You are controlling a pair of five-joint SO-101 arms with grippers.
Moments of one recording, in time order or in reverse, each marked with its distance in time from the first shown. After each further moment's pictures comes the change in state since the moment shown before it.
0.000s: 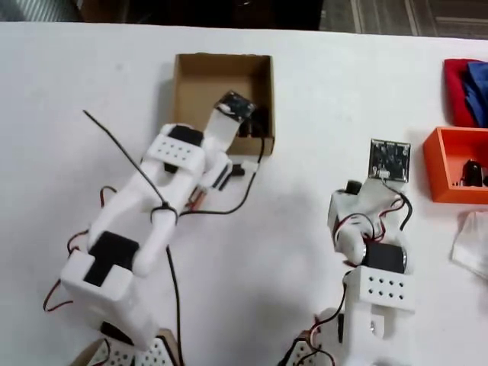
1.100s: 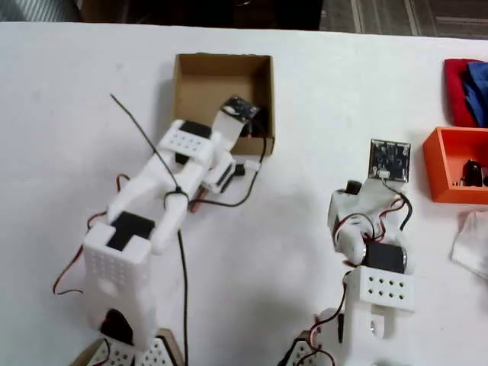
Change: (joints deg) left arm 0.0 14.4 -10.3 1.9 0.1; right arm 0.0 0.0 0.0 0.0 0.0
